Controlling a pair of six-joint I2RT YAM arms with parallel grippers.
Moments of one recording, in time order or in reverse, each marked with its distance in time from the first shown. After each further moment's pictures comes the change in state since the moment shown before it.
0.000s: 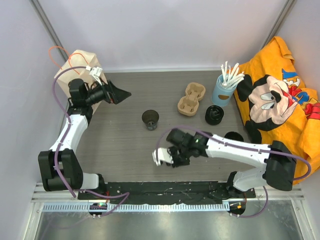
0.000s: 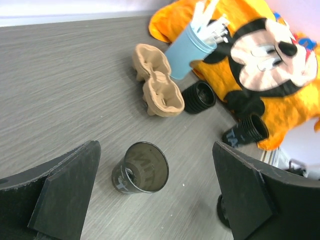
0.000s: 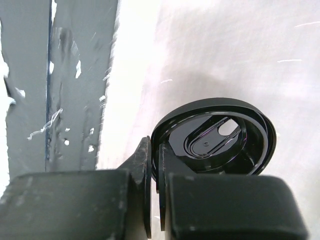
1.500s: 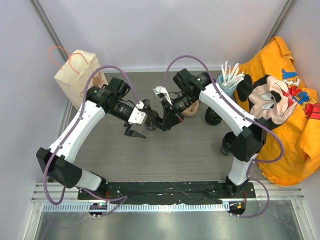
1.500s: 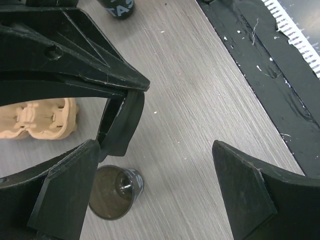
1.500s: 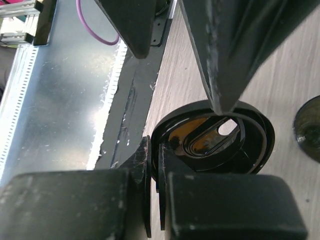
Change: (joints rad) left arm -0.522 0.071 0.549 -1.553 0.081 1.971; right arm -0.504 0.454 0.978 -0.645 -0.816 -0.173
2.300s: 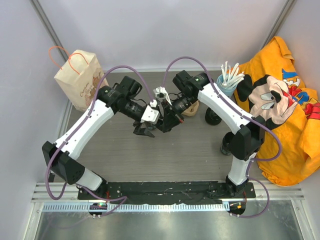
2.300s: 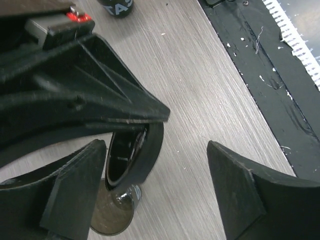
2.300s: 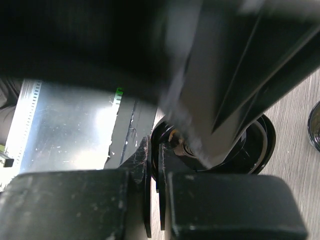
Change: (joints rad) left arm -0.118 0.061 0.038 0.123 -0.077 -0.207; right arm -0.006 0.017 -0.018 -0.020 -0.024 0.007
